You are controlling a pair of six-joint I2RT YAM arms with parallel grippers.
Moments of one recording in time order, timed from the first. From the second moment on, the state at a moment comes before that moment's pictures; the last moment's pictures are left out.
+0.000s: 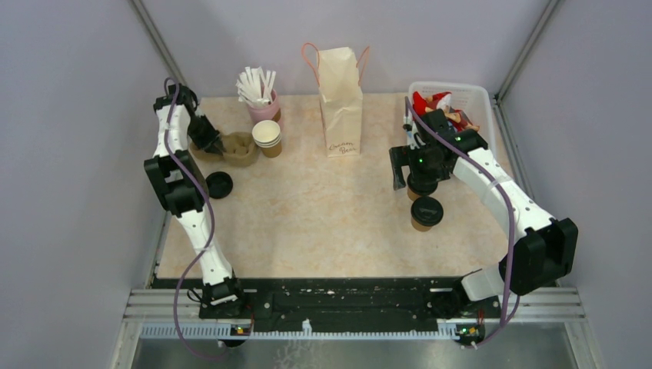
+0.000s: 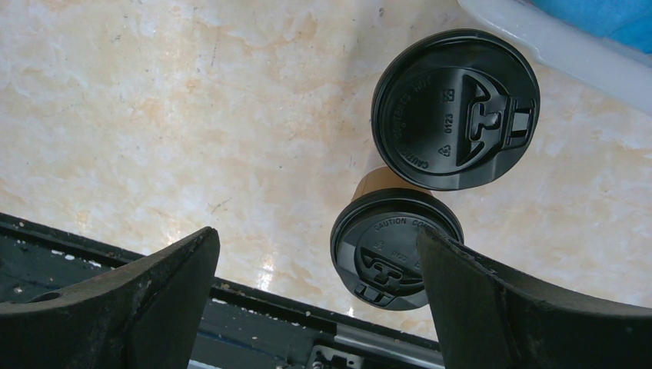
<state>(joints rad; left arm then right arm) 0.29 2.26 2.14 -1.15 0.22 -0.37 0.40 1.43 1.35 -1.02 -0.05 0.16</state>
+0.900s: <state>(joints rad) 0.27 2.27 2.15 -1.15 0.17 -0.37 0.40 1.43 1.35 -1.02 -0.05 0.16</state>
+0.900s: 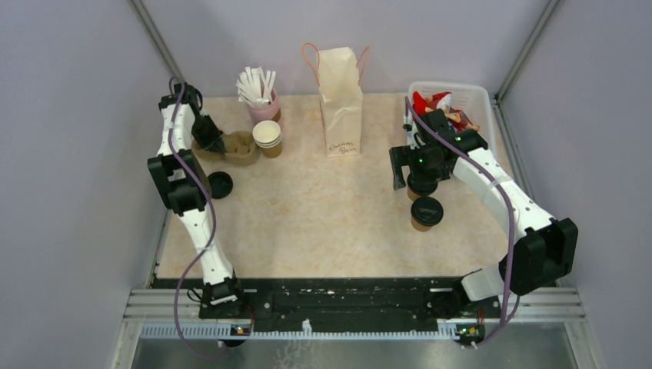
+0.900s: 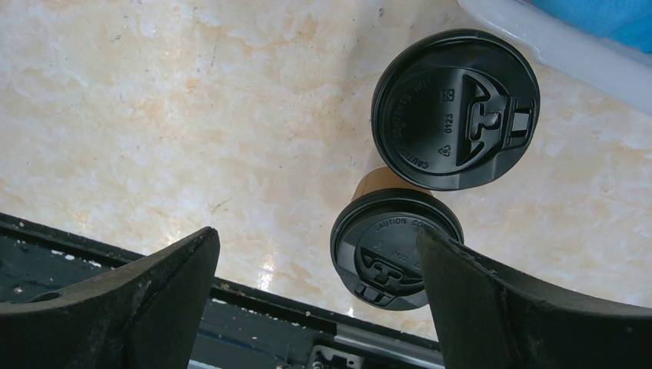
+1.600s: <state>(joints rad) 0.30 2.28 2.17 -1.16 0.22 -0.37 0.39 1.44 1.35 -1.02 -0.05 0.16</state>
